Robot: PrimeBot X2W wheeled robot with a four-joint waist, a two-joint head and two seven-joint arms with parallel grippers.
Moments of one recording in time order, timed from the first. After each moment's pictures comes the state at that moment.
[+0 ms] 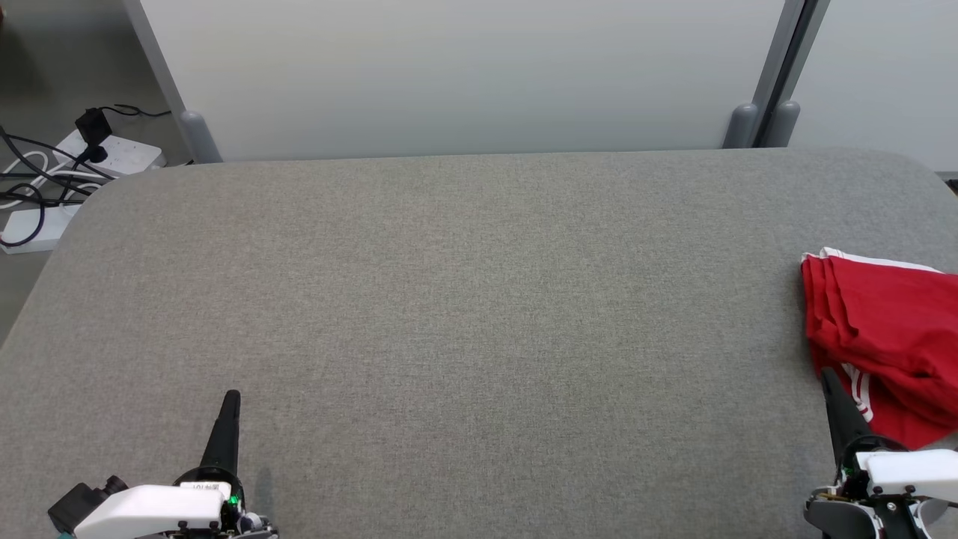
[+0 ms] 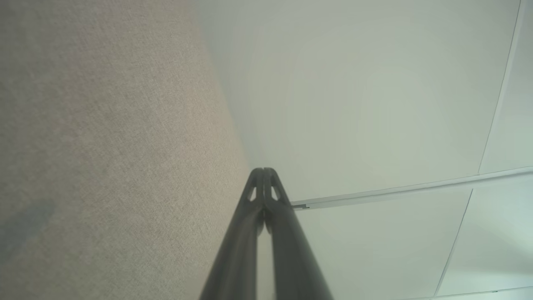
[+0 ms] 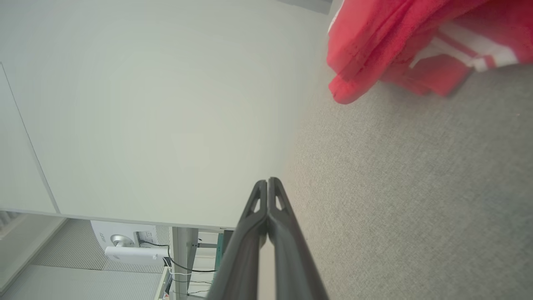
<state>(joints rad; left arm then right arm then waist) -0.03 0.03 0.08 0.28 -1.42 -0.11 0.06 -0.09 -0.04 -0.12 0.30 1.41 0.13 0.06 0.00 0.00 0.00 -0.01</state>
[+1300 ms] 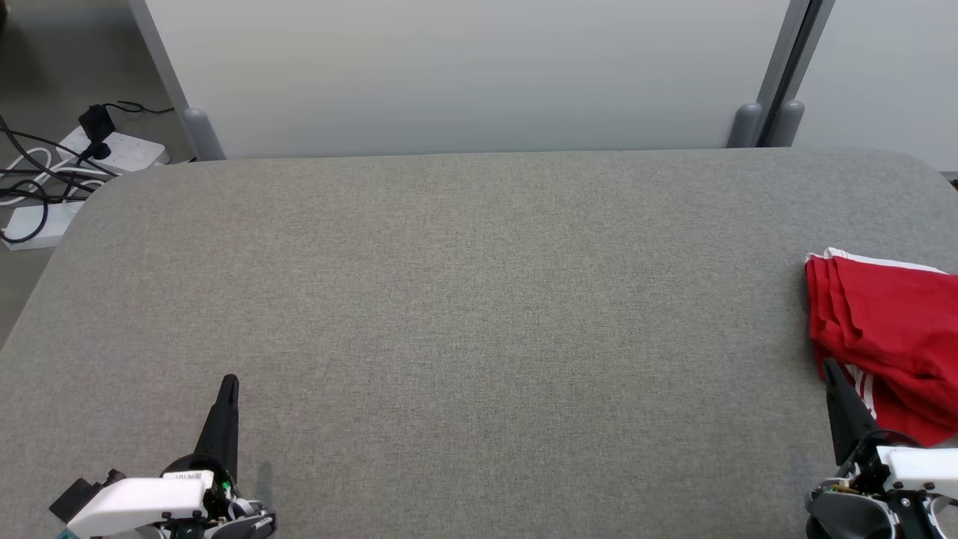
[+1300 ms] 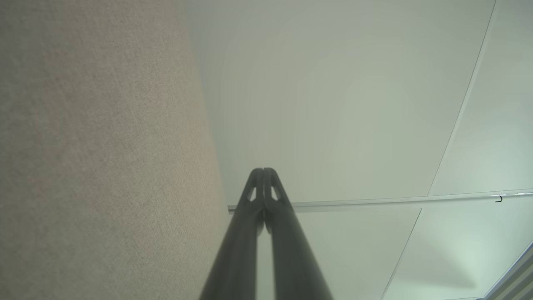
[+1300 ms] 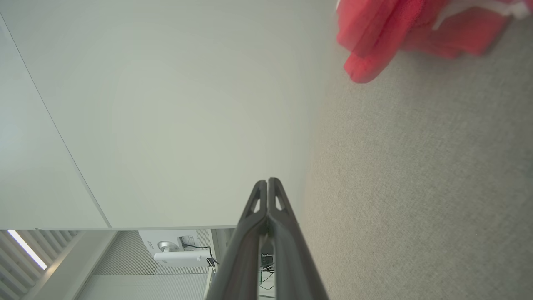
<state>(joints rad) -0.05 0.03 0.08 0.27 -1.60 -0.12 0.11 -0.09 -0.04 -0.13 0.28 1.60 0.13 0.11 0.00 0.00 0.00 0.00</state>
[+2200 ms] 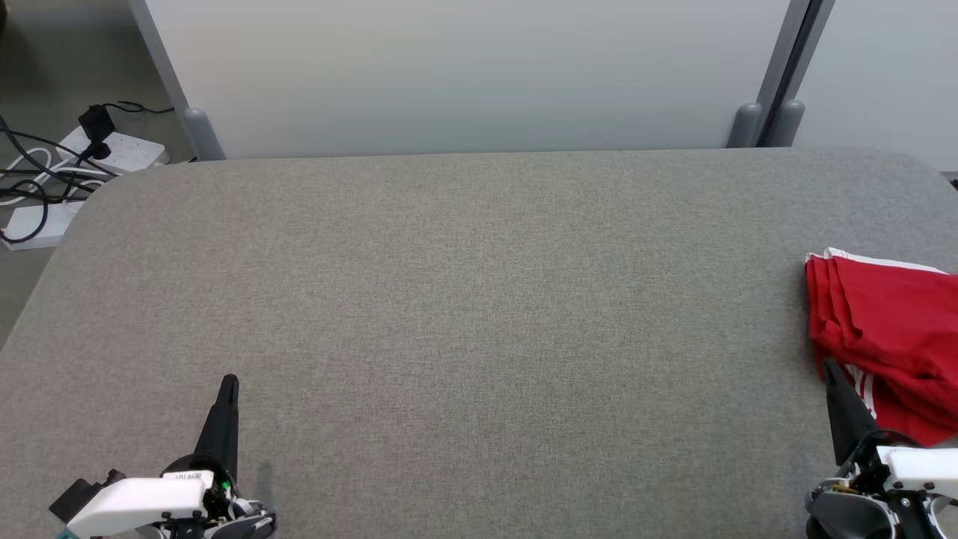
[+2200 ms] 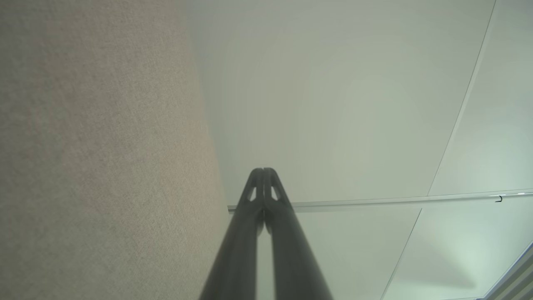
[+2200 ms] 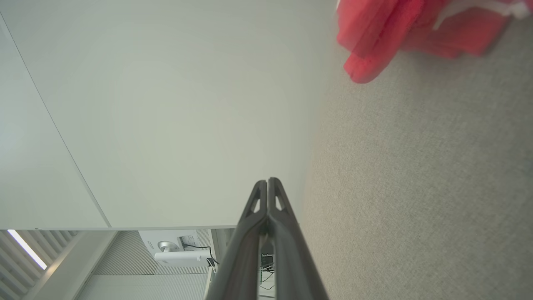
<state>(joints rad) -0.05 0.03 0.08 0.27 -1.61 -0.12 0.11 -0.09 -0.04 -0.13 0.28 1.60 0.13 0.11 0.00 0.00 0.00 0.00</state>
